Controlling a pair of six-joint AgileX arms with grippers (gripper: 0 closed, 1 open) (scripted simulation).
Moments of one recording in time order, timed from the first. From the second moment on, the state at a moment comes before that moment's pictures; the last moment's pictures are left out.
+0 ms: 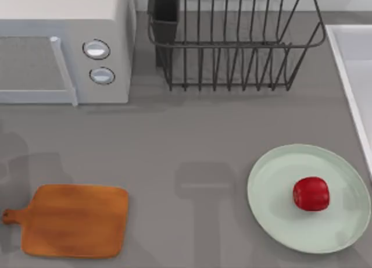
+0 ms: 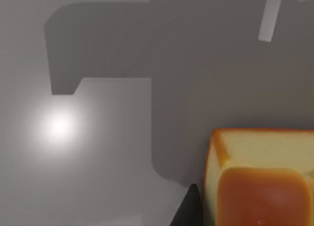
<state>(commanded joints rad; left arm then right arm) 0.30 1.84 1.03 -0.75 0.00 1.44 0.00 0.00 0.00 0.00 0.00 0.00</state>
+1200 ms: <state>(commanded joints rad) 0.29 1.72 1.25 -1.13 0.01 1.29 0.00 0.00 0.00 0.00 0.00 0.00</state>
